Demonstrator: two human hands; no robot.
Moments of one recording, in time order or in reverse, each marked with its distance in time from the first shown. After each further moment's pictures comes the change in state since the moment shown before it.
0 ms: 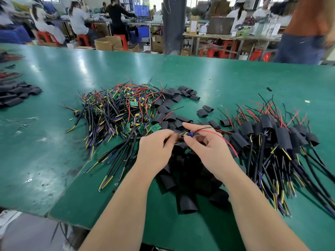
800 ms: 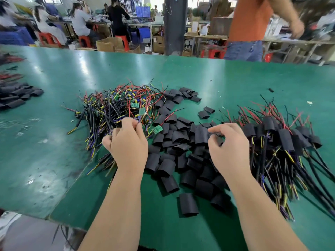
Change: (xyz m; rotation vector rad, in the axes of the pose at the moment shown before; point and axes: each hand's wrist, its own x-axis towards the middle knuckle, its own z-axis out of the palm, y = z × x) left_hand 0.007 -0.027 -0.019 0.394 0.527 -0.319; right_hand -0.001 0.004 -0.016 -0.468 0.366 -0.042
